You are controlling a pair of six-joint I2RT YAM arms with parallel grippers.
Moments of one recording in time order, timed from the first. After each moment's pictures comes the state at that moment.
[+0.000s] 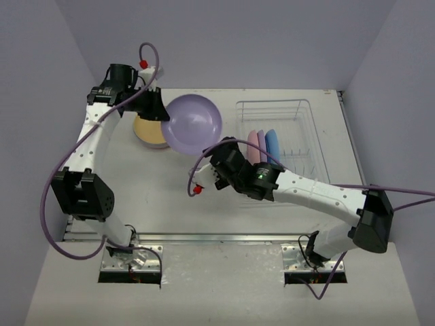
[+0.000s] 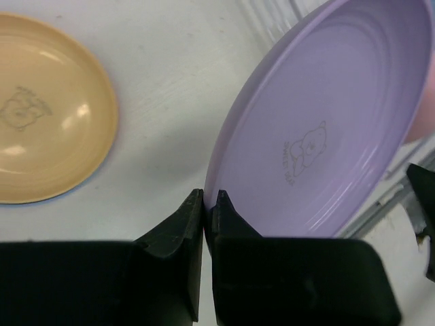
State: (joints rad) left arm -0.02 1.64 1.71 -0.93 0.59 0.10; right arm 1.06 1.44 1.14 -0.40 0.55 -1.23
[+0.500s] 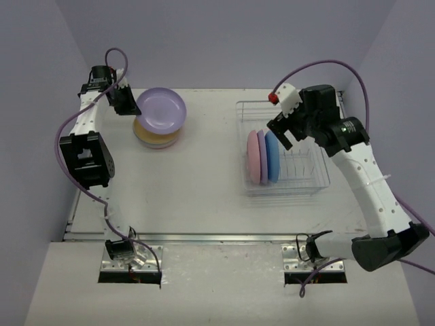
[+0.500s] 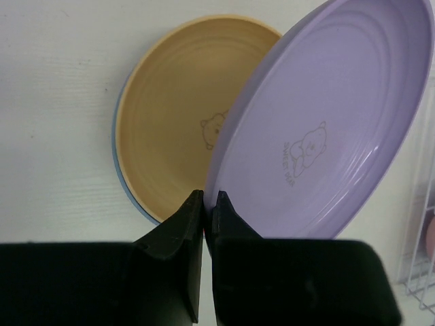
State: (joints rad) left arm 0.22 2.07 1.93 -0.81 0.38 -0.08; right arm 0.34 1.29 1.48 -0.87 0.03 -0.53
